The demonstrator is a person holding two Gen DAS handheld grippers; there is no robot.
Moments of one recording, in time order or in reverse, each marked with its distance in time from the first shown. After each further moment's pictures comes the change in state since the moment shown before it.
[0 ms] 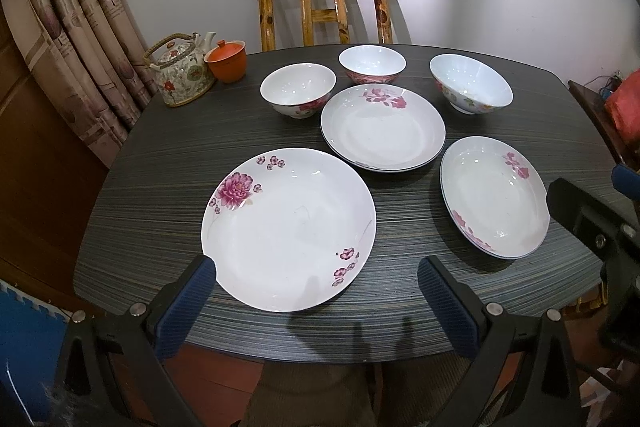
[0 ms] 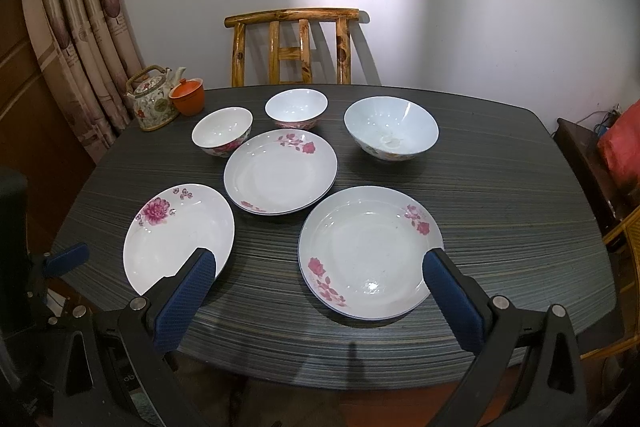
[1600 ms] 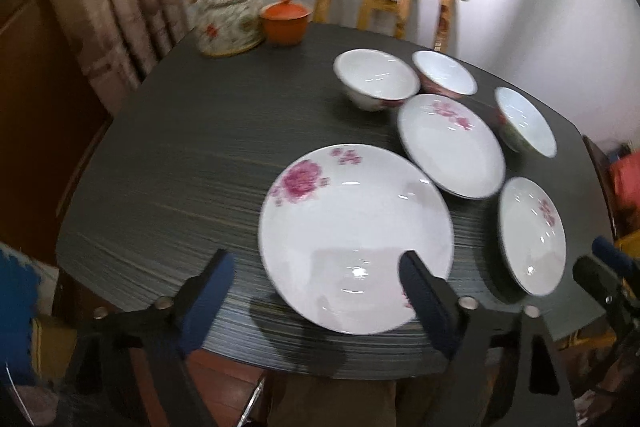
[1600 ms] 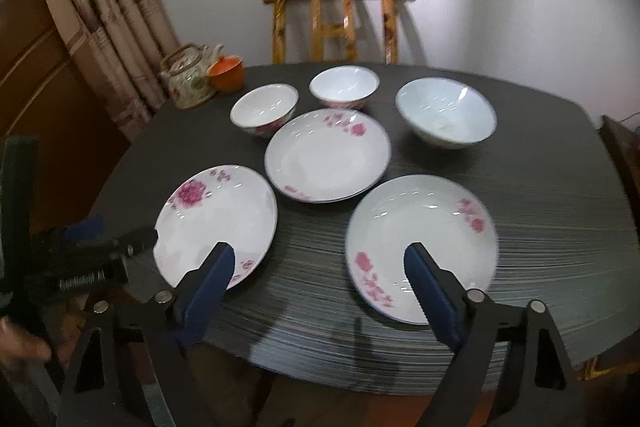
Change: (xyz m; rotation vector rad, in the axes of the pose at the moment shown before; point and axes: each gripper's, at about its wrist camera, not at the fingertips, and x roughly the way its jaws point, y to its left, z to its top) left arm 0.042 0.113 0.012 -0.241 0.100 -0.091; right arm 0.035 0.020 0.009 -0.044 0.109 0.174
